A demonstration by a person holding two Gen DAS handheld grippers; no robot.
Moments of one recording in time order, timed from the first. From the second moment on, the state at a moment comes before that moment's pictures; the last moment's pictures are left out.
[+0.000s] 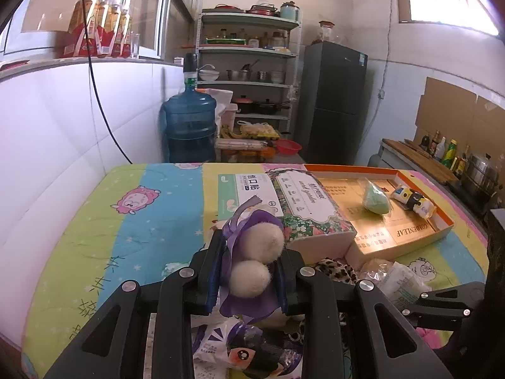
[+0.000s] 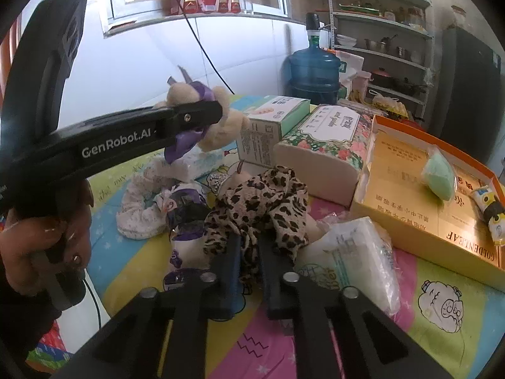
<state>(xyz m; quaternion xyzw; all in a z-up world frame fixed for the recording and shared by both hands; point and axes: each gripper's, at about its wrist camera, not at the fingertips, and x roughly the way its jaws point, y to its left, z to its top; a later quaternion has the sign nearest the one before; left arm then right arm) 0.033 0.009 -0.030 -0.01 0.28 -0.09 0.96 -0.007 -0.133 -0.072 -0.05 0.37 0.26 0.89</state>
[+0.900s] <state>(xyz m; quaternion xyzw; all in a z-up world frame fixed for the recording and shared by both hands) 0.034 -0.029 -0.001 0.00 0.27 -0.11 0.96 -0.012 -0.205 0.002 -0.01 0.25 0.19 0.95</state>
